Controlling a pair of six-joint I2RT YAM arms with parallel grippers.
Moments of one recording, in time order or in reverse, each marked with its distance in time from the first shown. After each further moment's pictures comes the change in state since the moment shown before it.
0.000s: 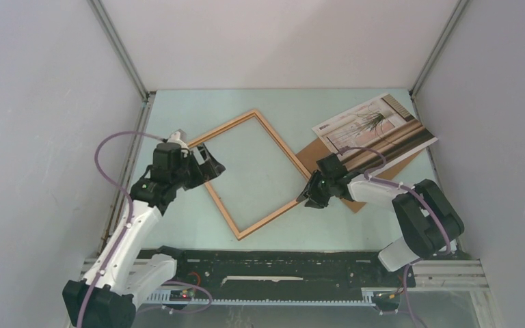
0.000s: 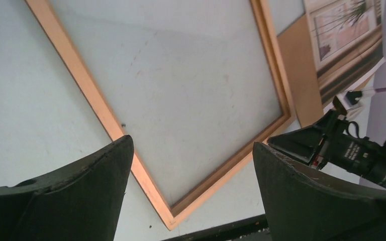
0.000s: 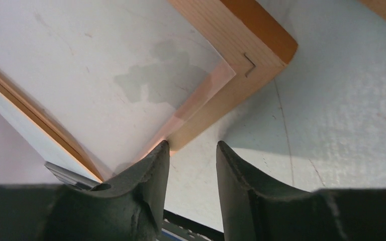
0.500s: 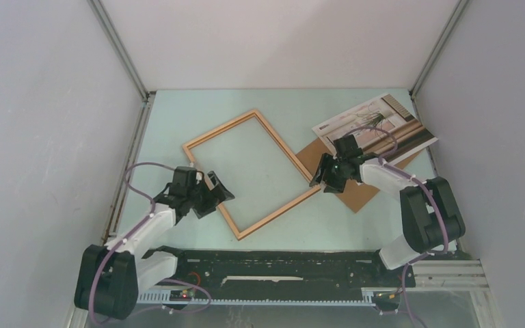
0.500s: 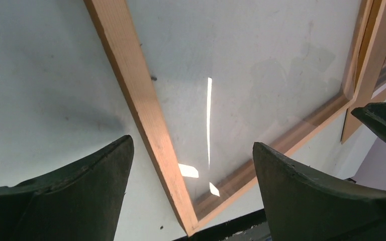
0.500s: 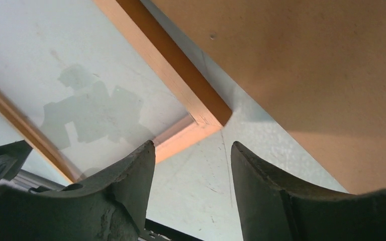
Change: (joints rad) left arm 0.001 0.170 -0.328 0.284 0.107 -0.143; right arm -0.187 0.036 0.166 -0.146 -0.041 -0.349
